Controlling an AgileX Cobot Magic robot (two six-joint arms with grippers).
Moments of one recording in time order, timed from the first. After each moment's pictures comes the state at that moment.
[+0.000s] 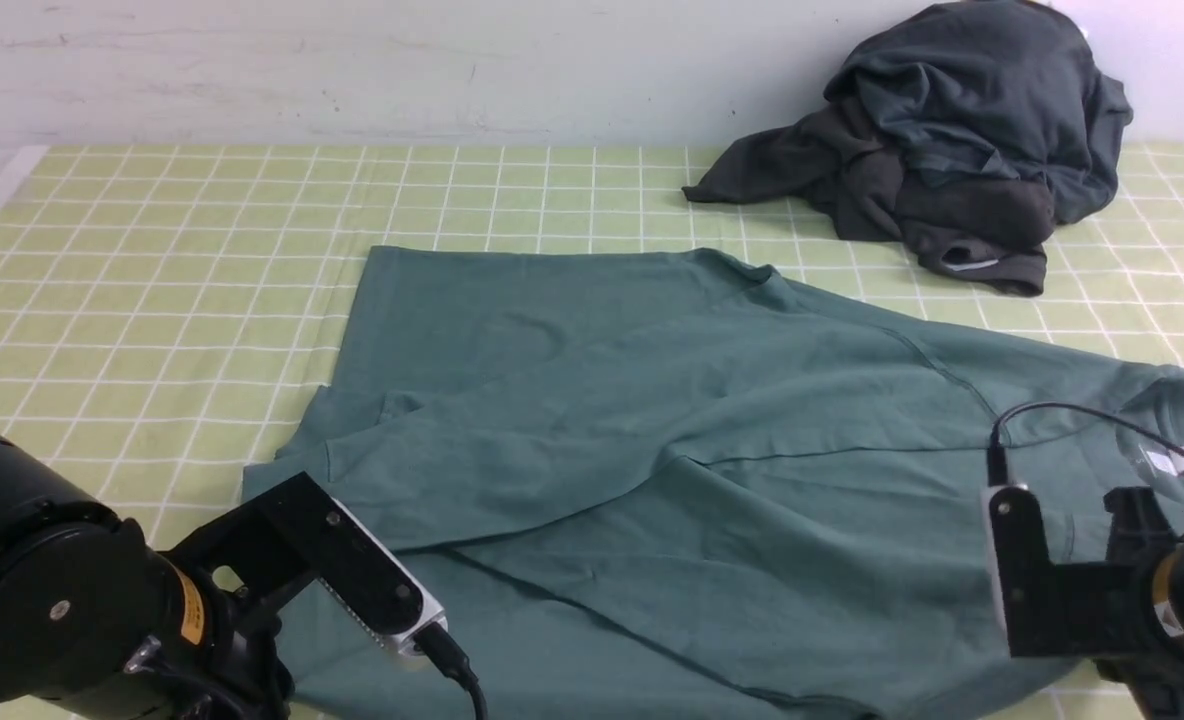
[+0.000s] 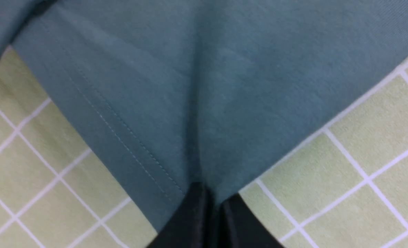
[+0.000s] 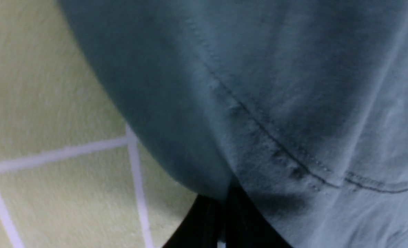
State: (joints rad) right arm 0.23 1.53 -0.57 -0.50 0.47 -0.65; left arm -0.50 1.25 -0.66 0.06 0.81 0.21
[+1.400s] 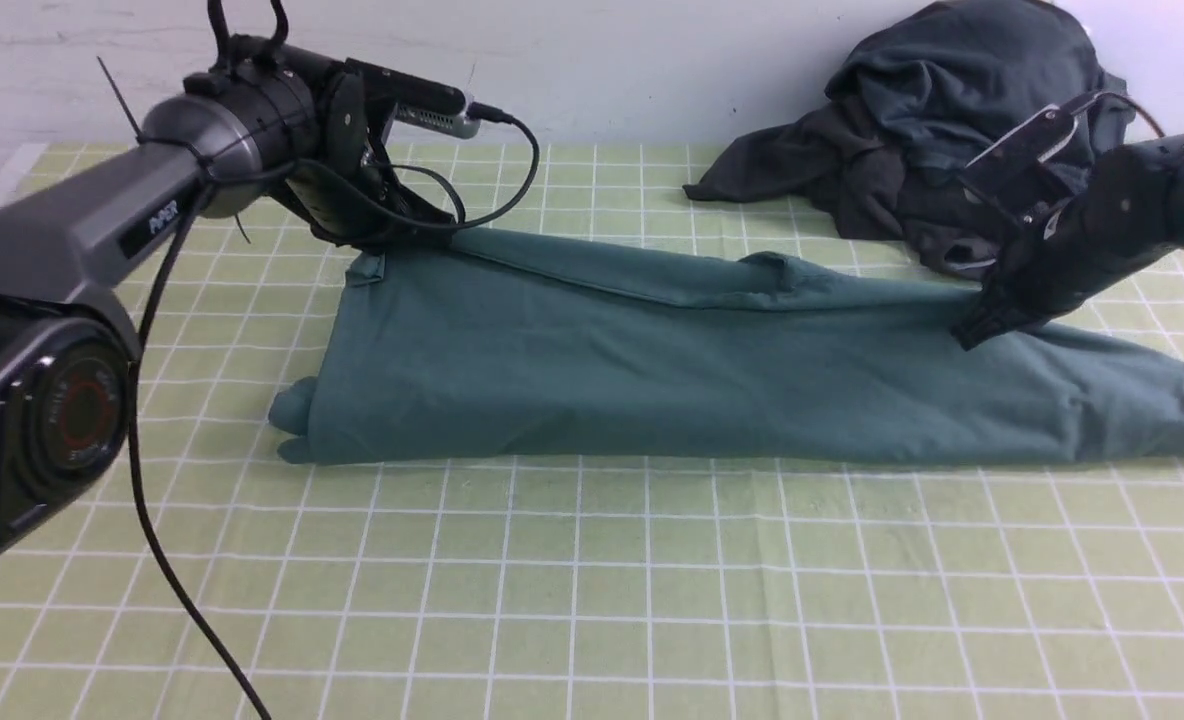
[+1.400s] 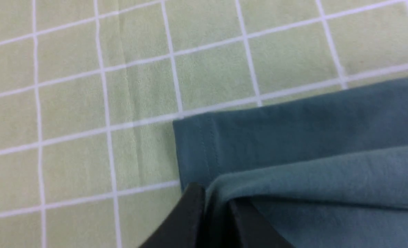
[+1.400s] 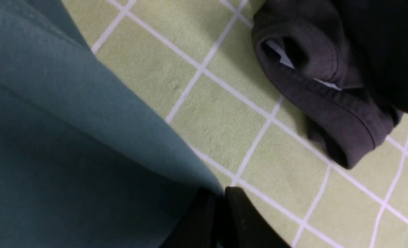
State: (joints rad) right arm 0.04 2.14 -1.59 -0.13 0.57 -0.40; left arm -0.18 2.39 -2.13 0.18 0.77 -0.05
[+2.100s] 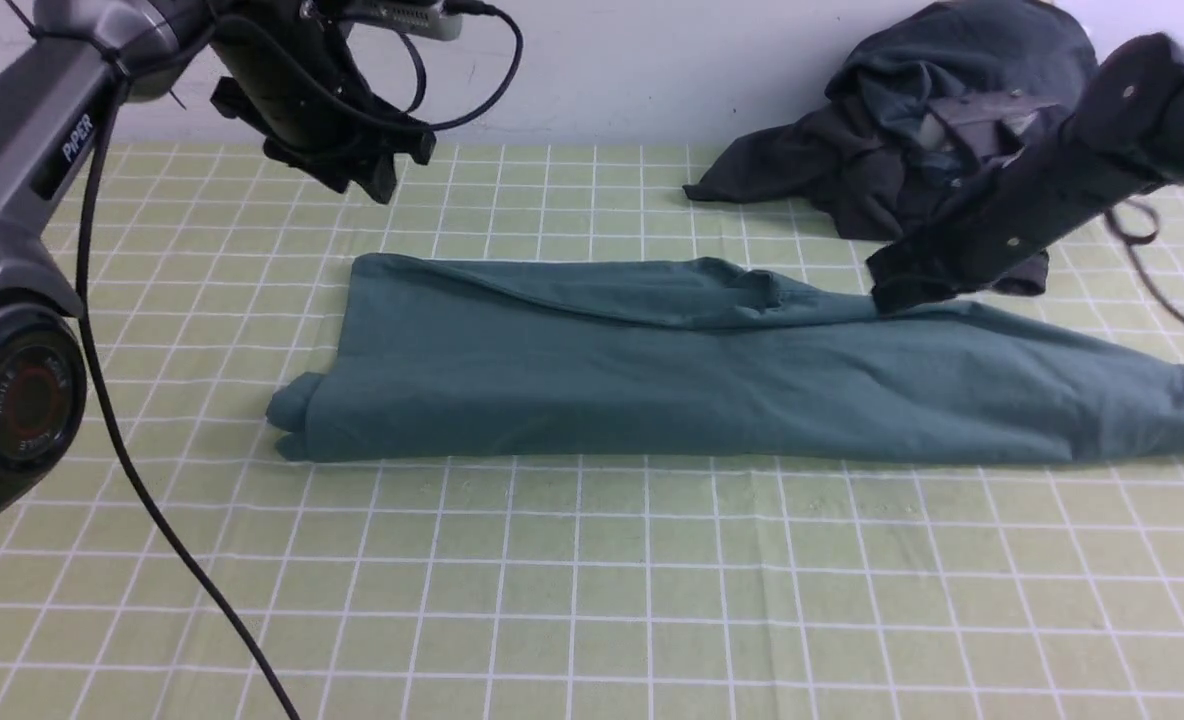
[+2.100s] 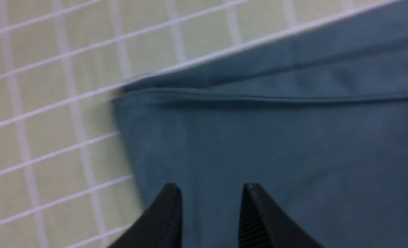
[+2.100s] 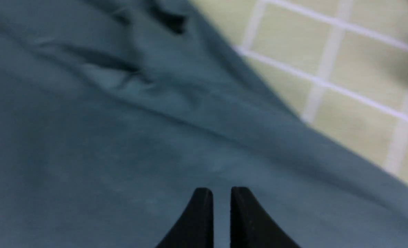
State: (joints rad) right arm 0.09 2.19 -1.77 0.51 0.95 -0.62; left arm -0.15 2.28 -2.37 -0.18 1.23 0.26
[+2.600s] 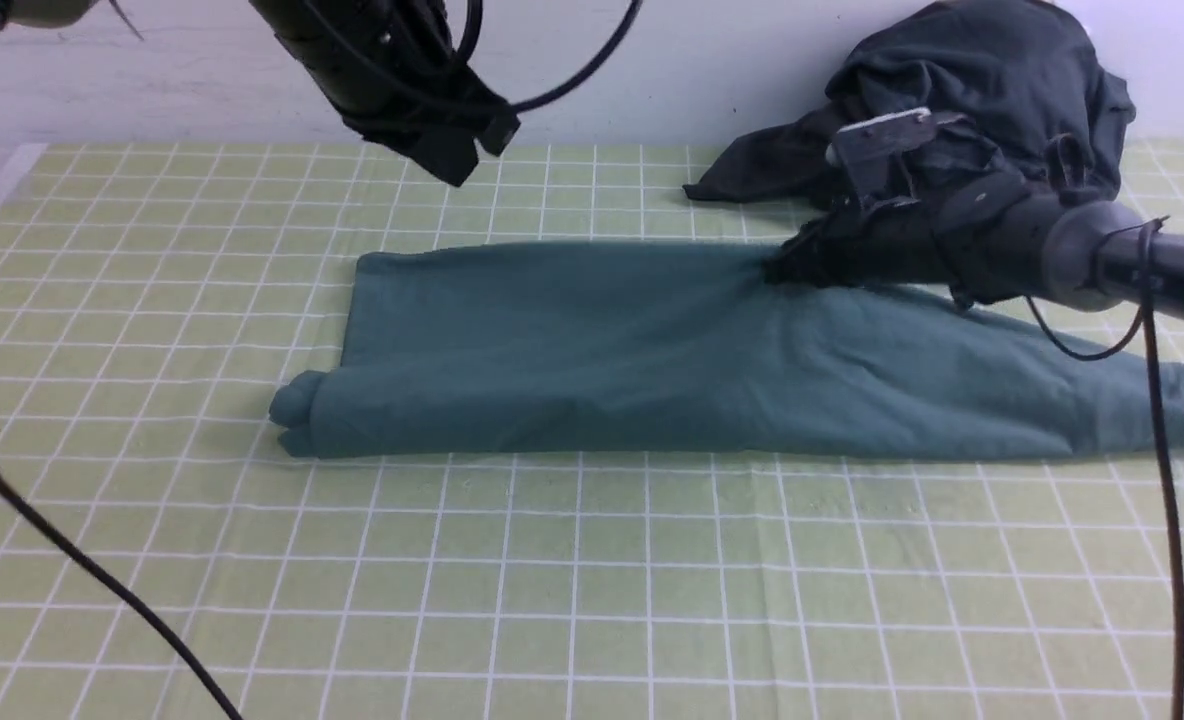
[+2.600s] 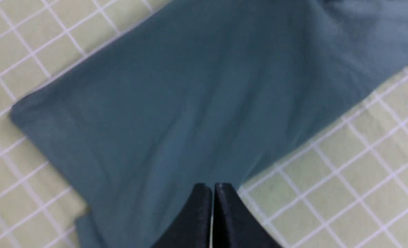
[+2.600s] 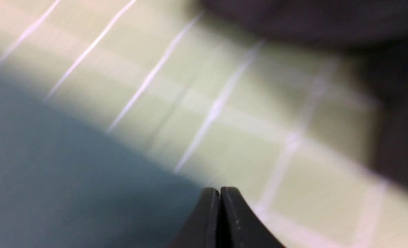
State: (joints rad) right arm 0.15 2.39 -1.85 1.06 0.30 -1.09; left arm -0.32 1.84 -1.96 -0.09 1.24 0.33
